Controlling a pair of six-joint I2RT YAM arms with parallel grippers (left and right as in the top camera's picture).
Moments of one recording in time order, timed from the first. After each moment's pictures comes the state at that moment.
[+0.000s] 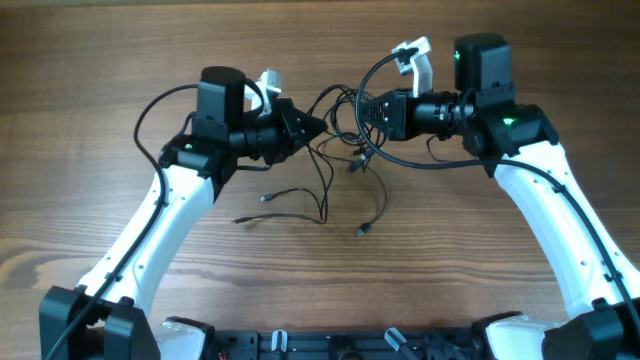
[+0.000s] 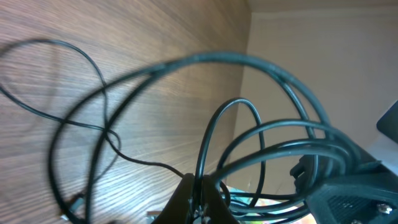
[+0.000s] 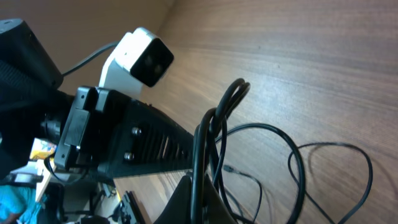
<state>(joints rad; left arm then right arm) -0.28 1.47 1.04 -0.26 0.77 -0.95 0.25 1.49 1.28 -0.55 -0.82 0.26</state>
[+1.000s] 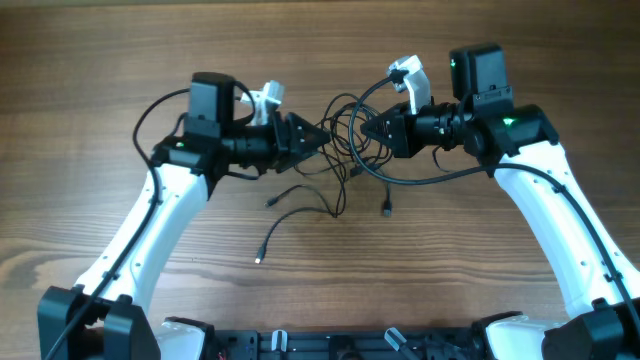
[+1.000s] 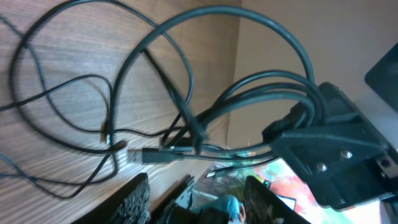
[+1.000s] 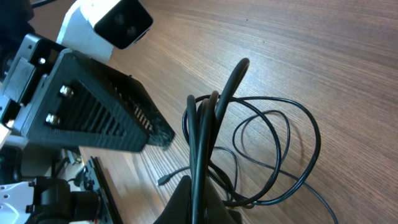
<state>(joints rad) -0.23 1.48 1.04 -0.39 0.95 -0.77 0.25 1.49 1.28 -0.69 -0.78 -0.01</state>
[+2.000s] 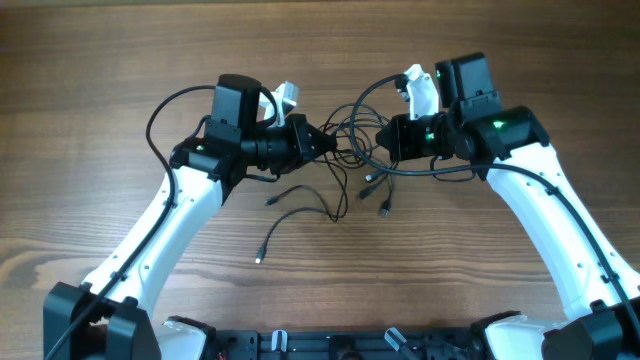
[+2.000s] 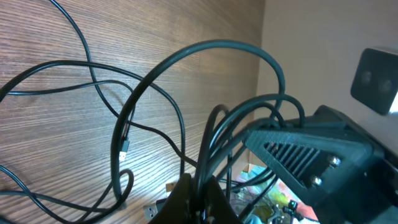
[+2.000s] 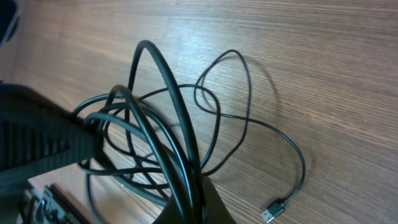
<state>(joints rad) -0.32 1.48 1.05 -0.36 0.77 -0.81 0.29 1.49 1.28 -0.81 -0.44 0.19</state>
